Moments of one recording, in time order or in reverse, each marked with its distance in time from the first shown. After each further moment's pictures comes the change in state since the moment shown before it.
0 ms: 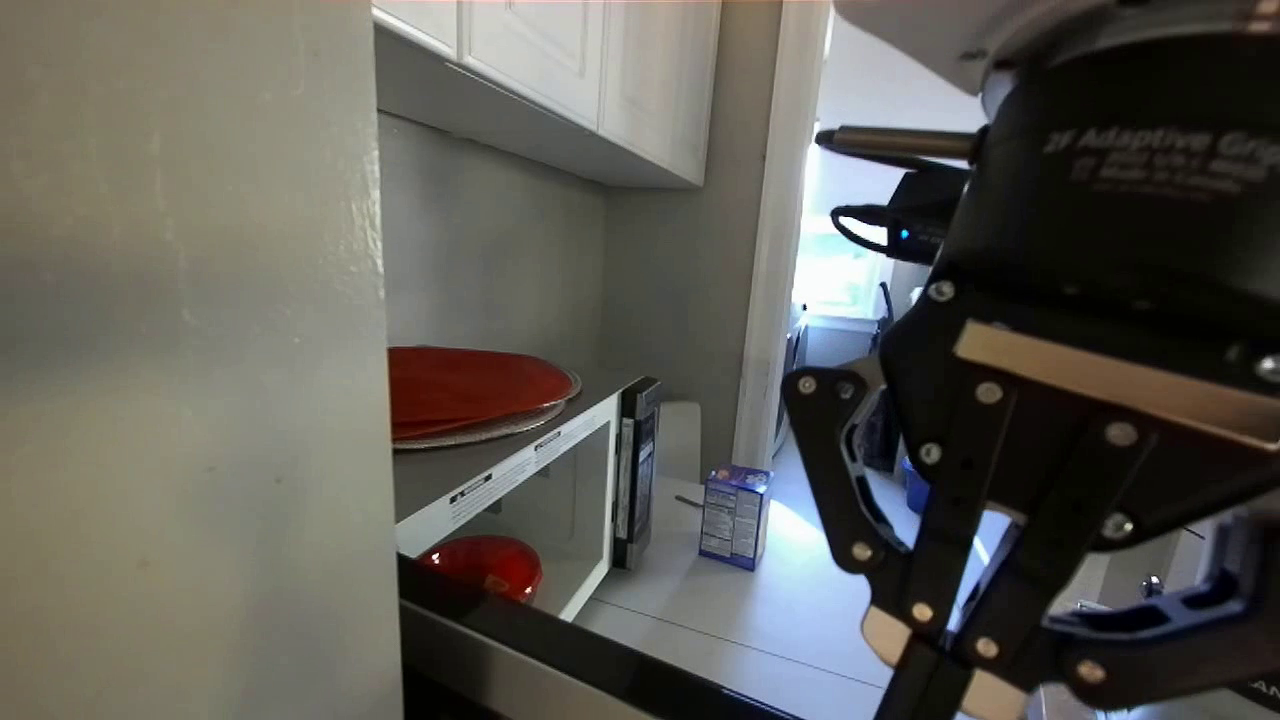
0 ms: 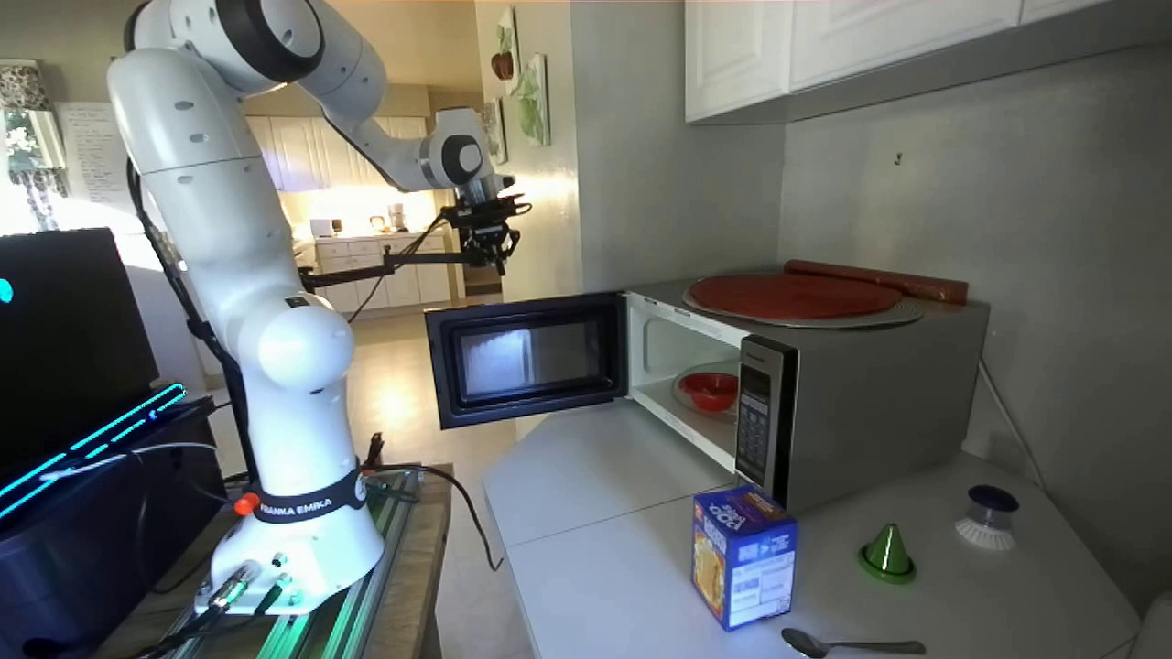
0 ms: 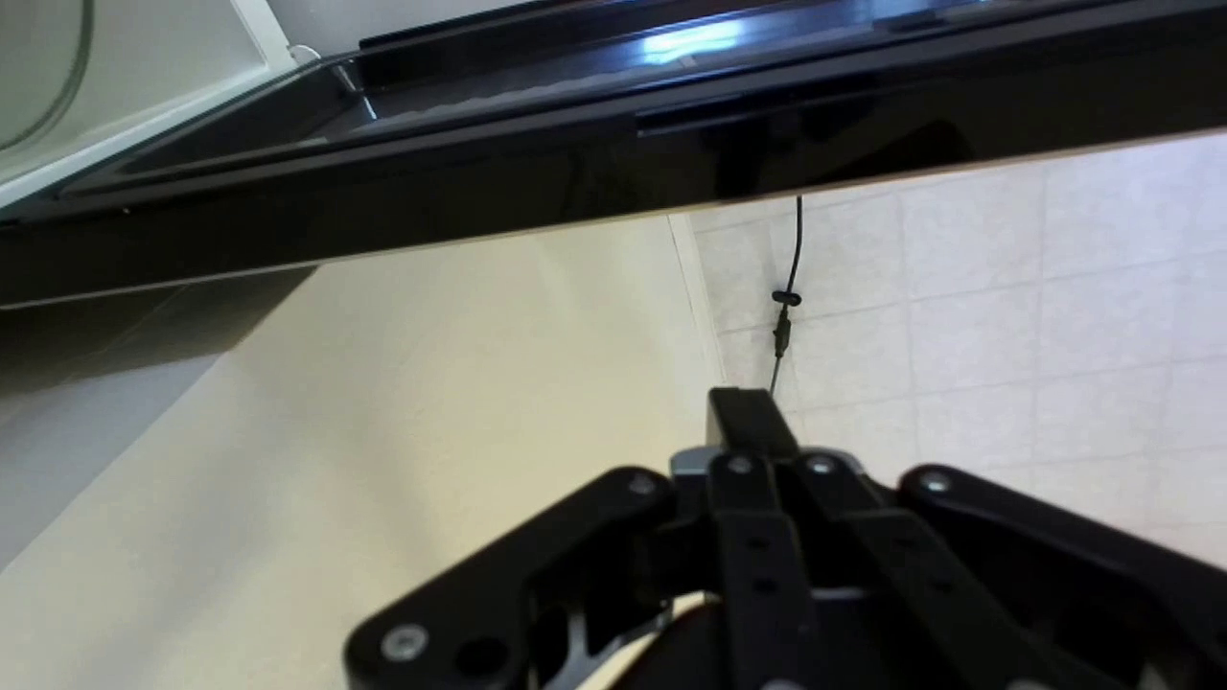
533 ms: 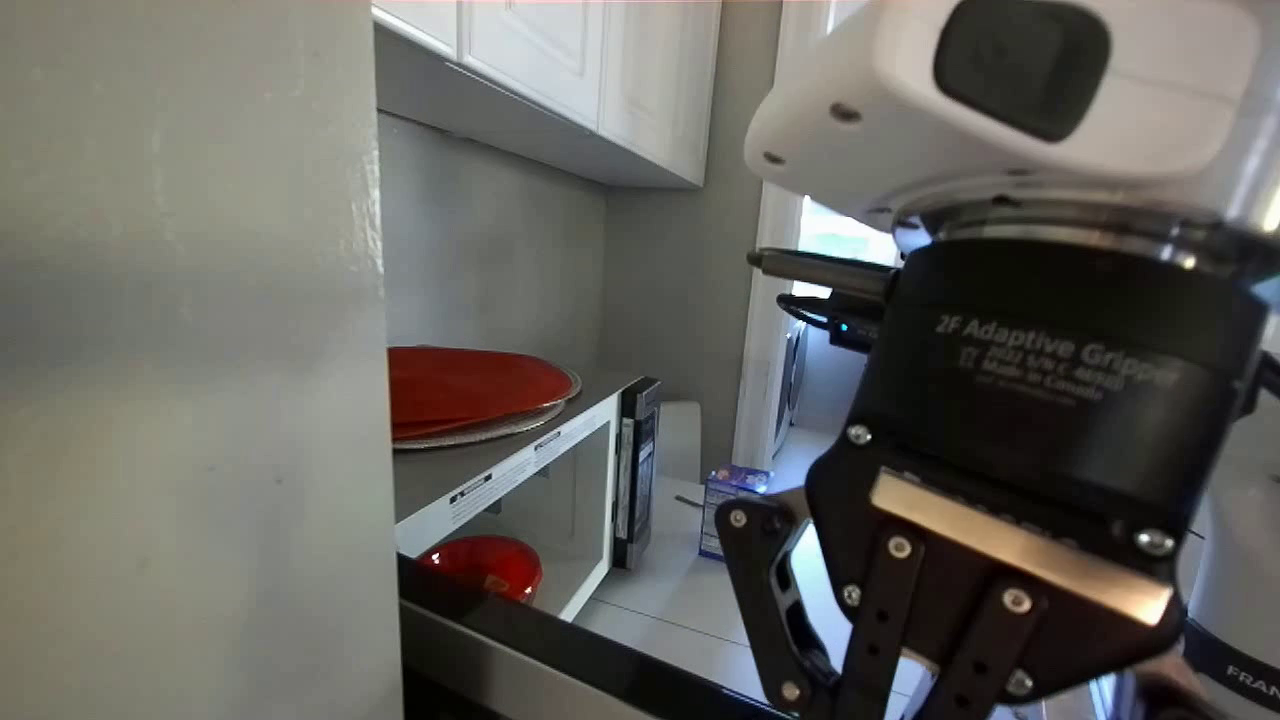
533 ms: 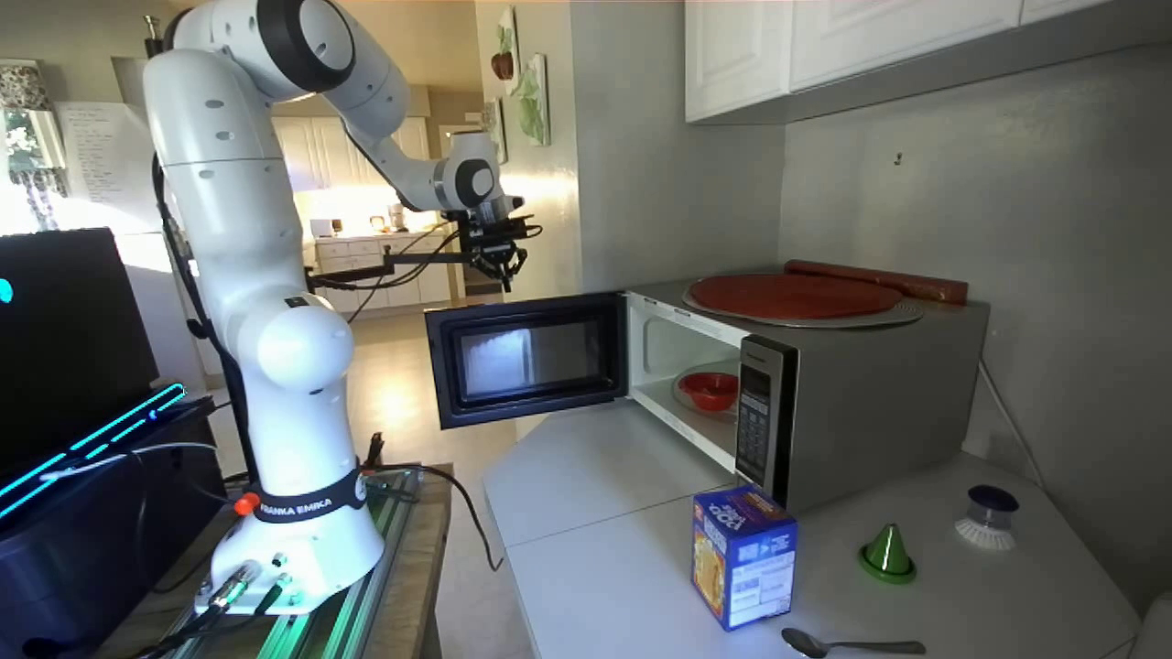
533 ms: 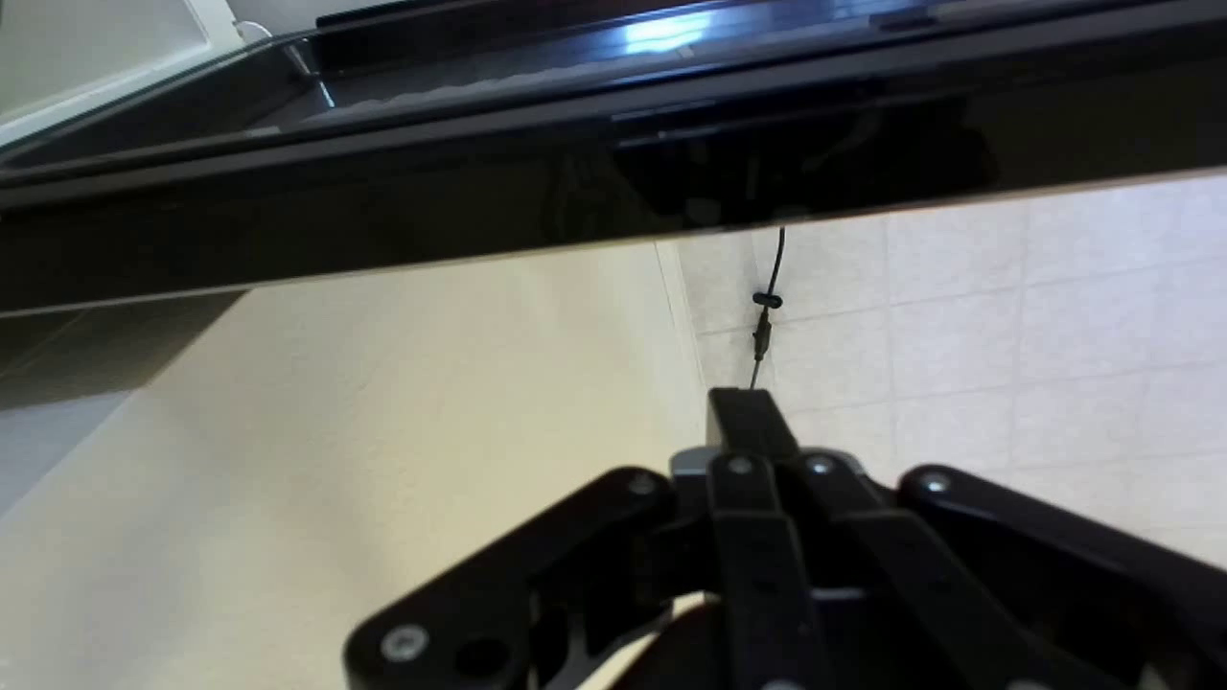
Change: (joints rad) arm -0.006 0.097 0.000 -0.008 -0.001 0.090 -0.039
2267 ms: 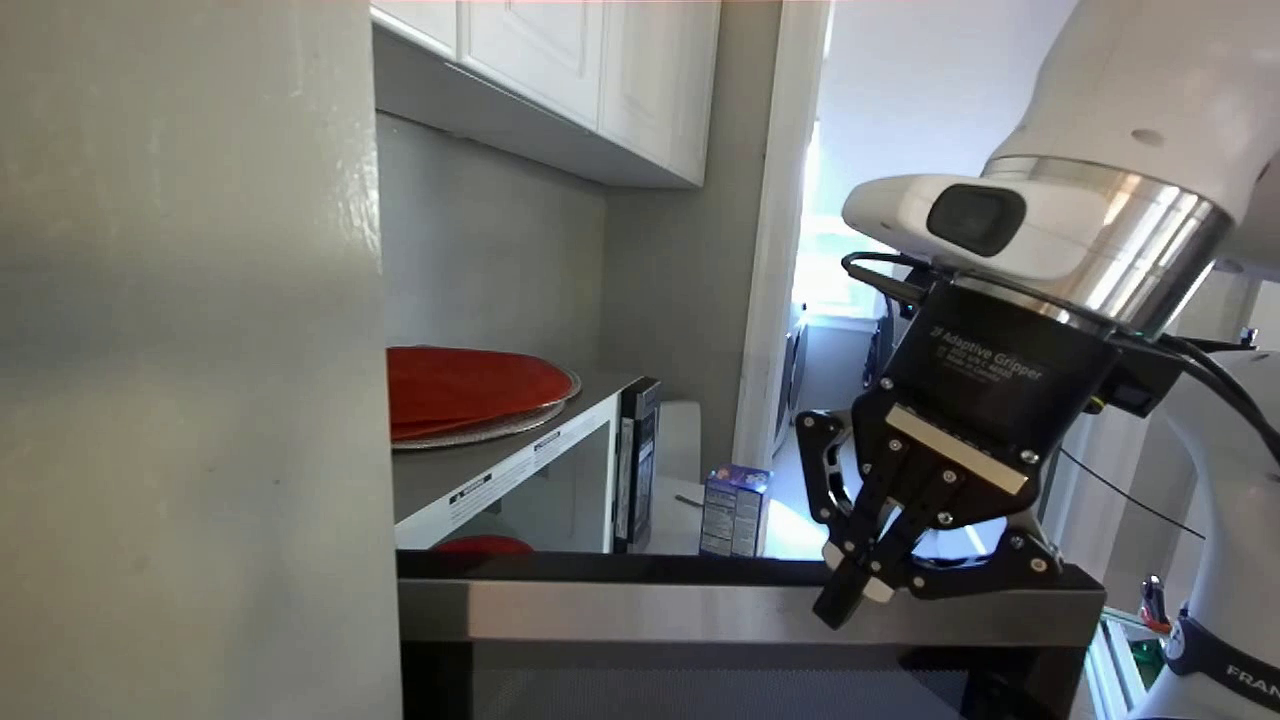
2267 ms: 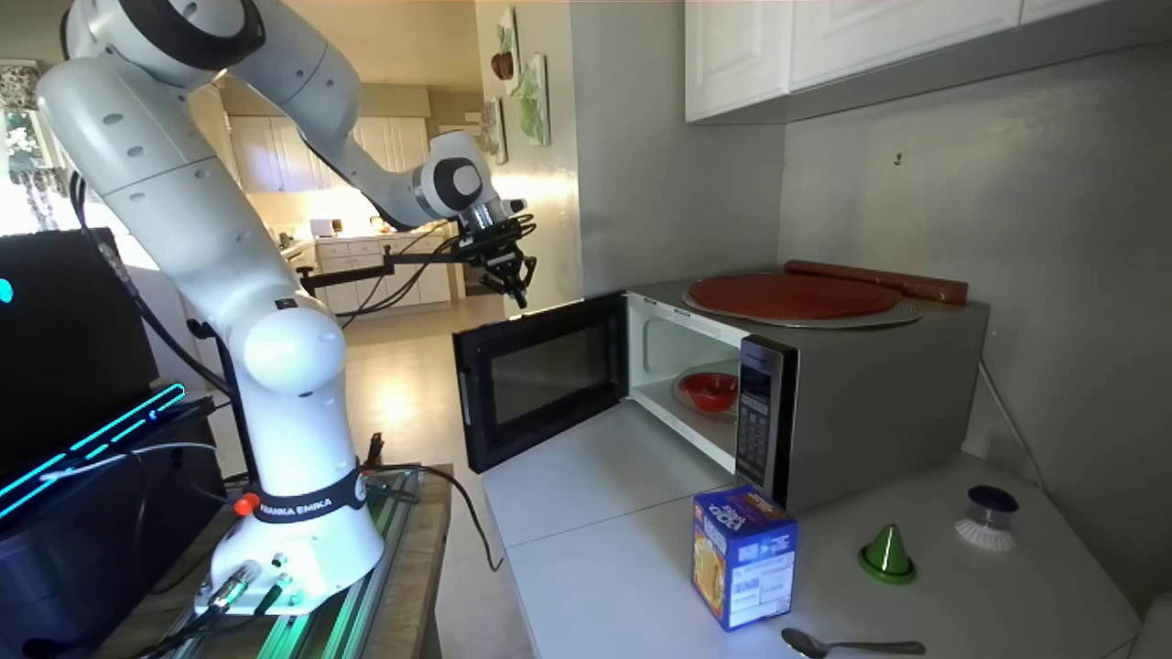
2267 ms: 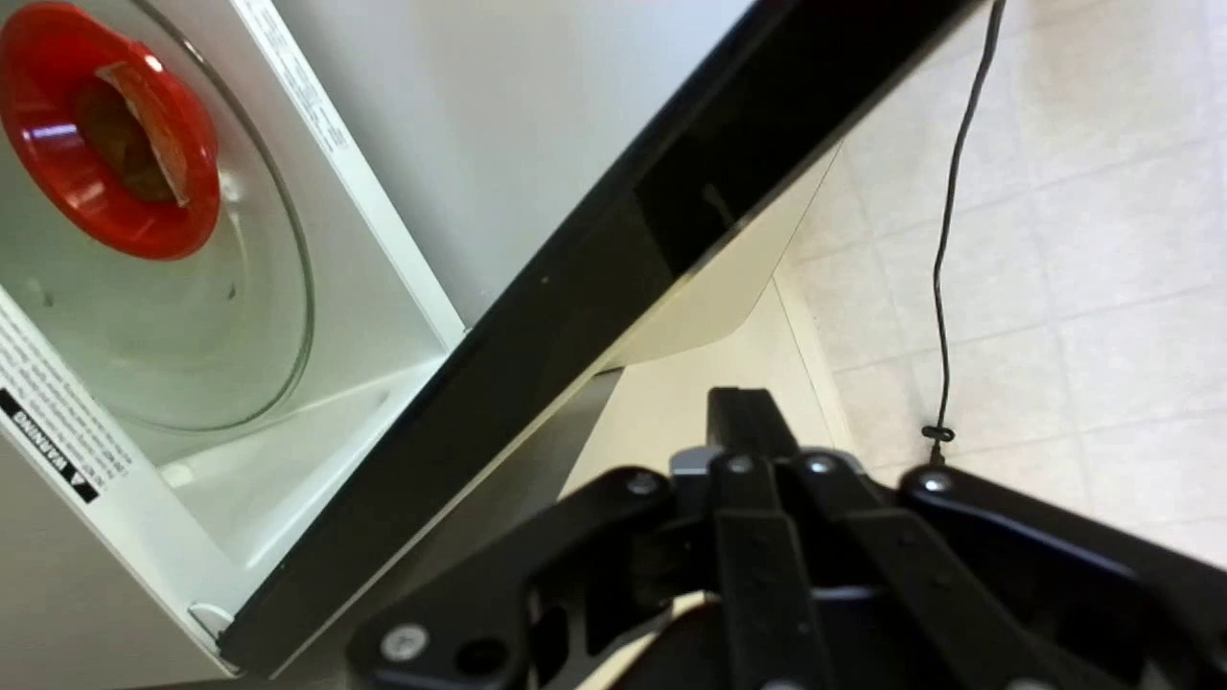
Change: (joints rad) arm -0.101 -0.302 -0.018 -0.314 -0.117 0.008 0.122
